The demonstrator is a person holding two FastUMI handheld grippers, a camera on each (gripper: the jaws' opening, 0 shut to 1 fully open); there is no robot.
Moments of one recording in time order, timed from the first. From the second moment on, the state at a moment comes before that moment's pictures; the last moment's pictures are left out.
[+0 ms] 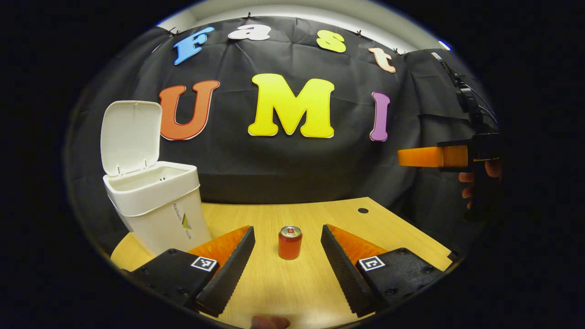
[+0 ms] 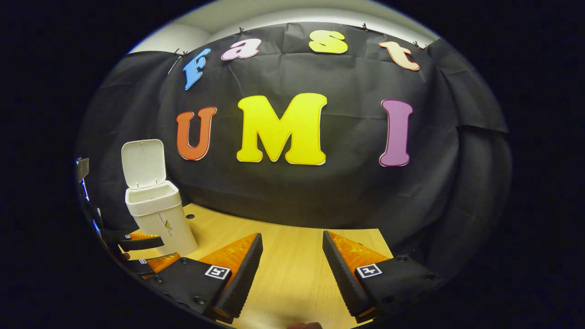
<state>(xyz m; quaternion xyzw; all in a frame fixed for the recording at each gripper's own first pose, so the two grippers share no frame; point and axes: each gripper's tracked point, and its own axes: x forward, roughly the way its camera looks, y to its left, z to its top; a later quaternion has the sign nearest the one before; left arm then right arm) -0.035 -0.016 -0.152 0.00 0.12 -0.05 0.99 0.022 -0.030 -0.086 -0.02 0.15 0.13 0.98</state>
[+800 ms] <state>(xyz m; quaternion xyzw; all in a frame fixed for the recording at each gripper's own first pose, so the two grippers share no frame) 0.051 -0.037 -0.283 0.01 0.21 -0.01 0.98 0.006 -0.121 -0.128 -0.06 0.20 0.08 0.97</state>
